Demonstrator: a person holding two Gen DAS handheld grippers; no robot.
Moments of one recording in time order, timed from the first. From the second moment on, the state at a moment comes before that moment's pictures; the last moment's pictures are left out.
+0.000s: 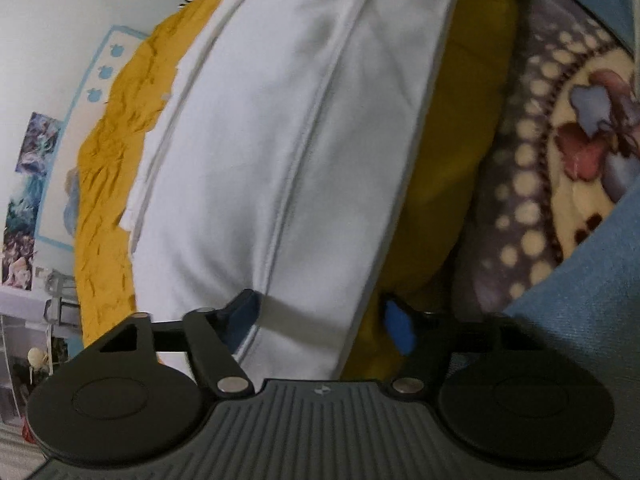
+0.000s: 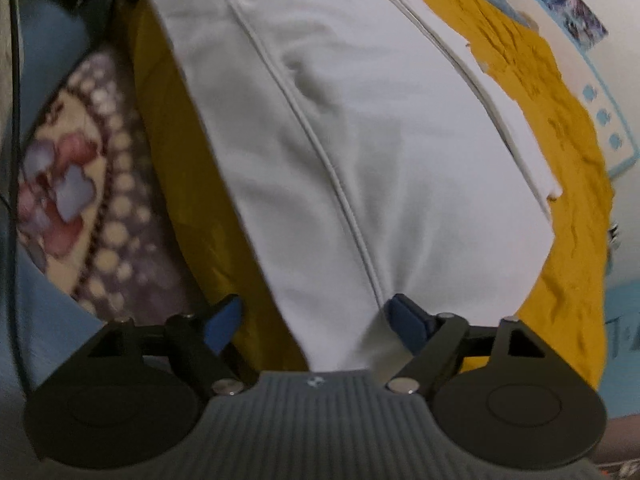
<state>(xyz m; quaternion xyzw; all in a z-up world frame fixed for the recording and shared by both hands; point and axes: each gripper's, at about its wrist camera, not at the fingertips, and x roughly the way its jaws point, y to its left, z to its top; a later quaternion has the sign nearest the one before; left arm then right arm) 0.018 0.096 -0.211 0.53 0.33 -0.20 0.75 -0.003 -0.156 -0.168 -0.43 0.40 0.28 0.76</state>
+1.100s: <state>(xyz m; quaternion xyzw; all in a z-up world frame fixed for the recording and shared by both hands) 0.165 0.106 -0.003 0.36 0.18 -0.09 0.91 0.128 -0.177 0.047 -0.33 0.22 0.16 0.90</state>
